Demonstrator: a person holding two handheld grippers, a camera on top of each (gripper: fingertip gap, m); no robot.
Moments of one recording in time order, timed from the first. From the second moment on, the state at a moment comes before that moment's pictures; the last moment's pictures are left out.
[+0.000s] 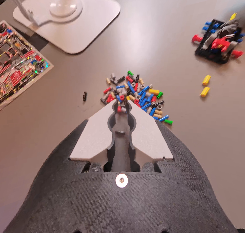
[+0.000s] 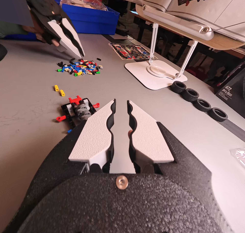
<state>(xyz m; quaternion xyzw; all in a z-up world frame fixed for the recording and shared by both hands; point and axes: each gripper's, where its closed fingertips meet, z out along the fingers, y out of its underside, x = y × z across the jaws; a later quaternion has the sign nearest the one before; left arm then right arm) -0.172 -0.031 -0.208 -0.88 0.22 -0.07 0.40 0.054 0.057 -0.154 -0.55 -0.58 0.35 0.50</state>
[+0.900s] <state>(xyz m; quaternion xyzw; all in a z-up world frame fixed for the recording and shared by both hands) -0.145 -0.010 -0.230 -0.89 0.31 -0.05 0.34 0.055 0.061 -0.163 -0.56 -0.58 0.35 0.49</state>
